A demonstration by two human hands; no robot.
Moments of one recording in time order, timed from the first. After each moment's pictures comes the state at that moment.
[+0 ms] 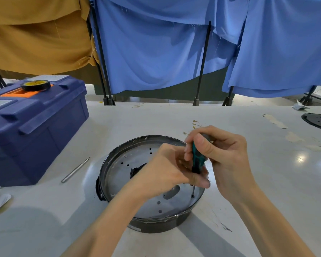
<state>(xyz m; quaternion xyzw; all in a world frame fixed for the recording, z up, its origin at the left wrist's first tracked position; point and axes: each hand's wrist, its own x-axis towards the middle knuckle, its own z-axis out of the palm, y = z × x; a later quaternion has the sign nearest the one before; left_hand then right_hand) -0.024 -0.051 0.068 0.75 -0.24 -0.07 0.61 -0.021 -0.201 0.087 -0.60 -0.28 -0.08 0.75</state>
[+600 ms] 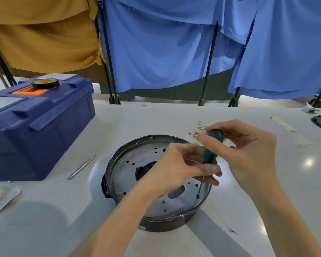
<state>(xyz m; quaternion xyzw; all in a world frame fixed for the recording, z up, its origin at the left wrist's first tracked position) -0.019 -0.061 0.063 0.68 -0.20 -0.10 0.70 -0.011 -0.217 0.089 -0.72 -0.26 -0.26 0.59</state>
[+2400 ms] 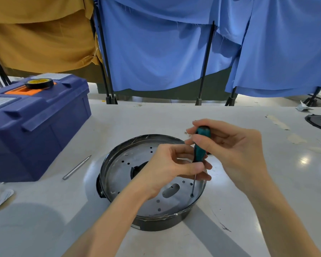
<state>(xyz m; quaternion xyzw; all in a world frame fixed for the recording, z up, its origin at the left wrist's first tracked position) -0.017 -0.057 0.053 0.64 -0.19 -0.09 0.74 -0.011 -0.221 0.092 -0.69 -0.29 -0.15 0.64</state>
